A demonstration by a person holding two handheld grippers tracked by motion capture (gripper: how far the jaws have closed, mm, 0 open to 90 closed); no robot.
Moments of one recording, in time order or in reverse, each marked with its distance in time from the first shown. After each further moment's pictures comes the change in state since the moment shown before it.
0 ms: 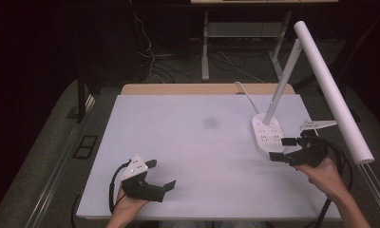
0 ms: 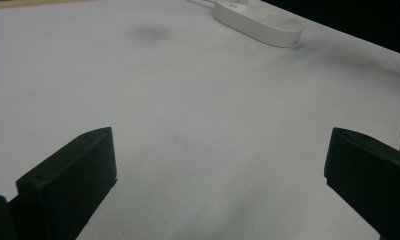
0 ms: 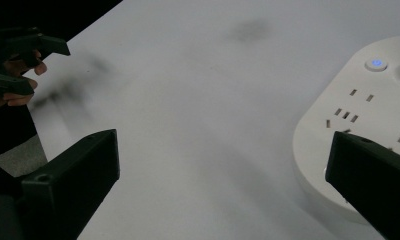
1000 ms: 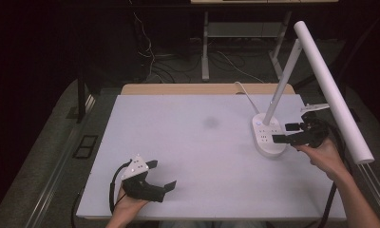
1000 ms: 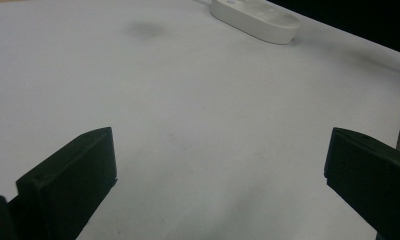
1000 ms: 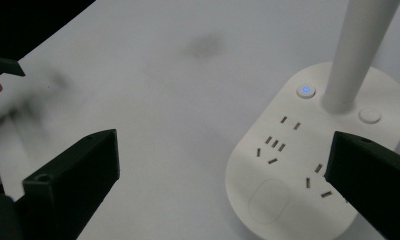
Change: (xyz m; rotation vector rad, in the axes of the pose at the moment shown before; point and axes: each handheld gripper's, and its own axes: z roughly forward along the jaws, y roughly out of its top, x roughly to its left) left arm 0.001 -0.001 0.001 0.011 -0.013 -0.005; right arm -0.042 0.033 0.003 0.022 -0.059 0.027
